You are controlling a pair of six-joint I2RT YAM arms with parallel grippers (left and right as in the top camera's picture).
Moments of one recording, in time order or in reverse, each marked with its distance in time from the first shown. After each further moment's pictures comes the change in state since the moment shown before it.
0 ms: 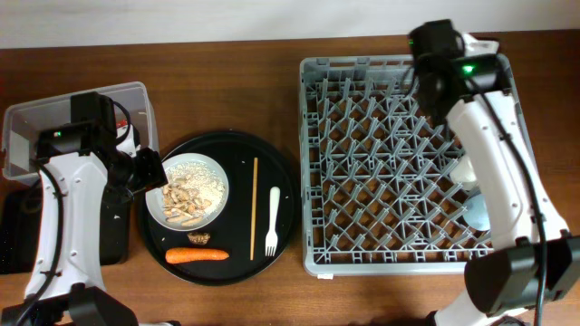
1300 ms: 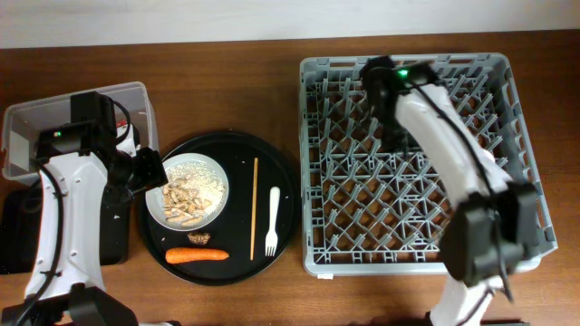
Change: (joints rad) left arm 0.000 0.000 0.000 0.005 0.000 0.000; right arm 0.124 0.151 -0.067 -0.140 -0.304 0.061
